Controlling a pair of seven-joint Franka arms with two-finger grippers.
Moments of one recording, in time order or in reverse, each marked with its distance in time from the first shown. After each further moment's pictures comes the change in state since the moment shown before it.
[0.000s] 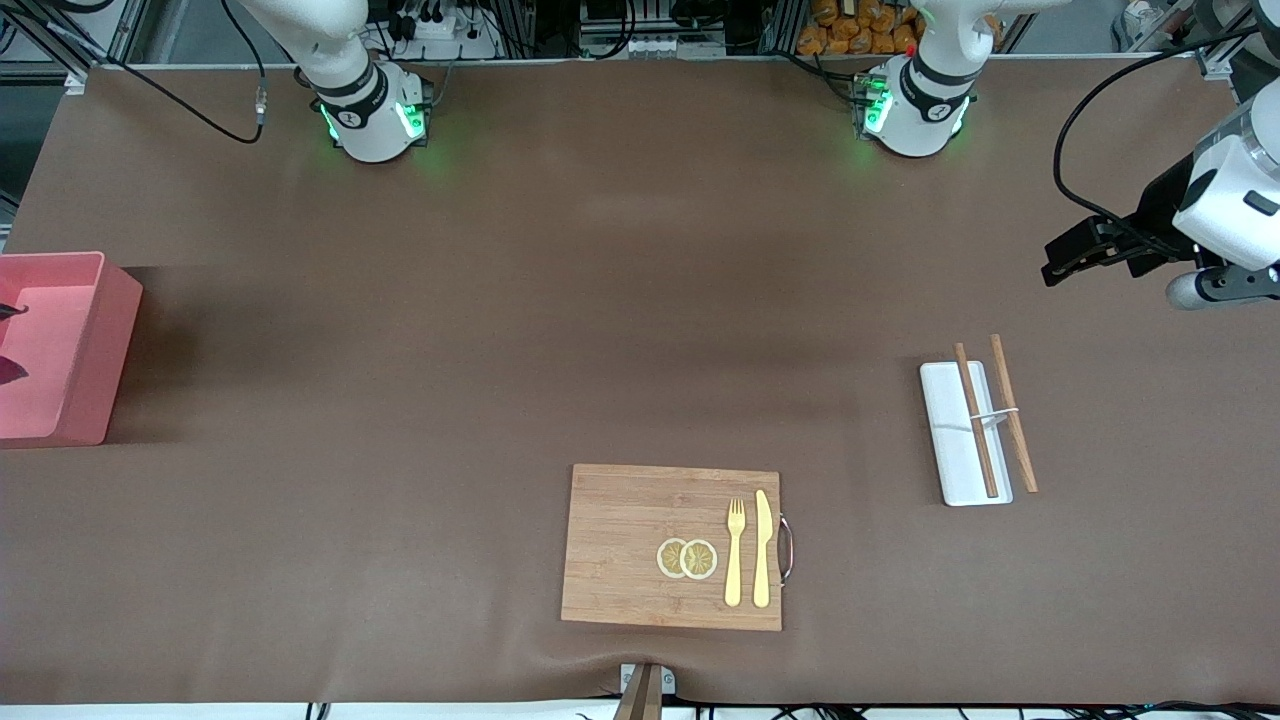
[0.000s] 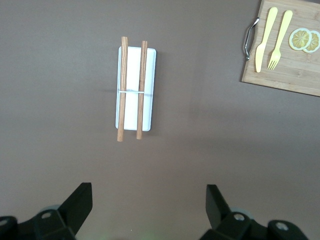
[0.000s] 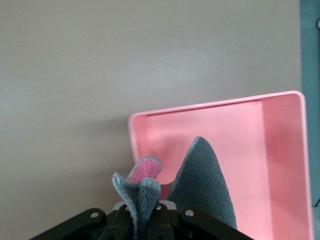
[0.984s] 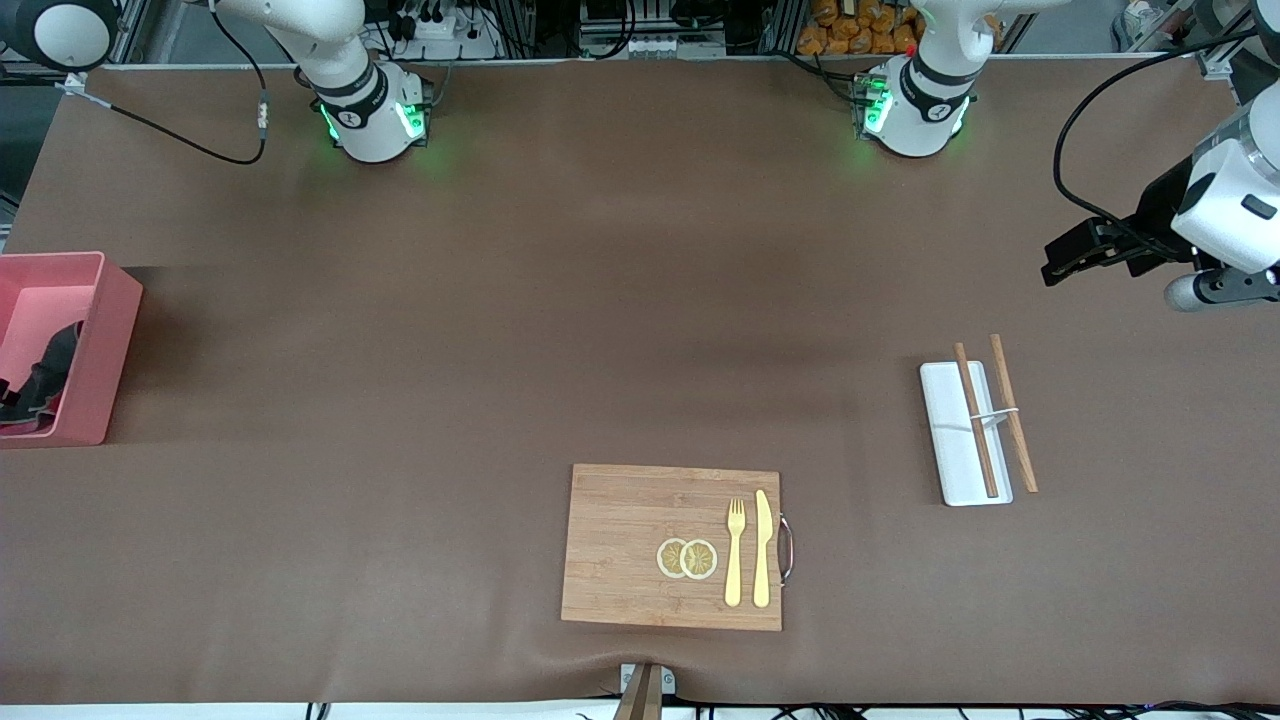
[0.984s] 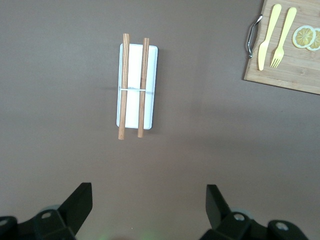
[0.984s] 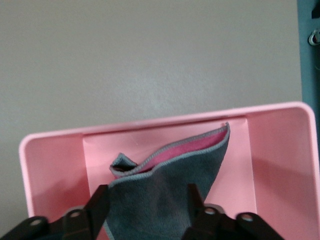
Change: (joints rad) left arm 0.001 -0.001 0.004 -0.006 0.001 -0.003 0.000; right arm -0.073 0.187 0.019 0.014 0.057 0.249 -0.108
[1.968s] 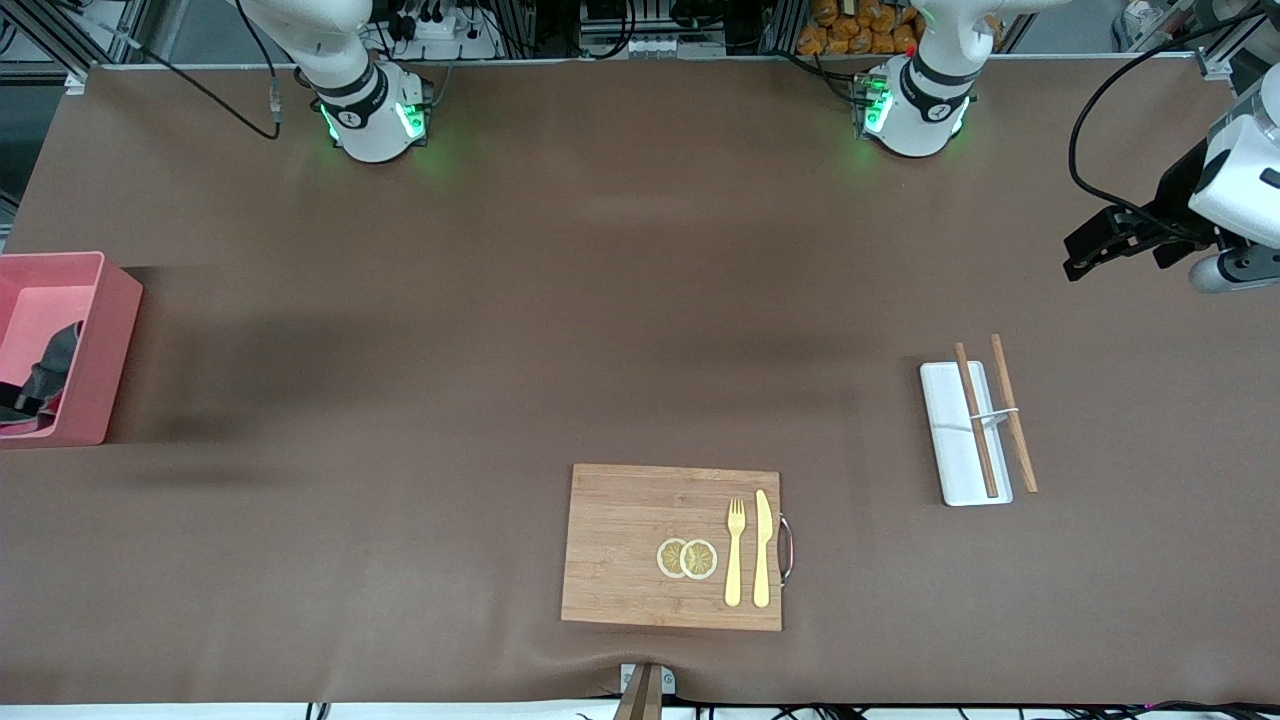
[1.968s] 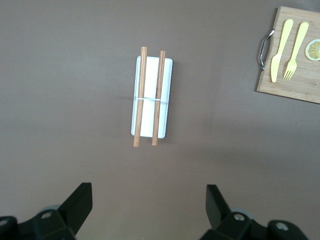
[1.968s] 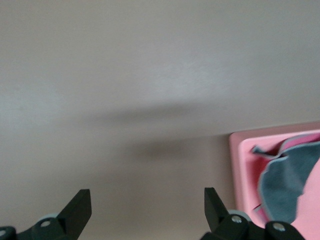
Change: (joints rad) left arm 0.001 -0.054 0.000 -0.046 0.060 0.043 -0.008; right arm 0.331 -0.274 0.014 0.035 -0.036 -0.427 0.445
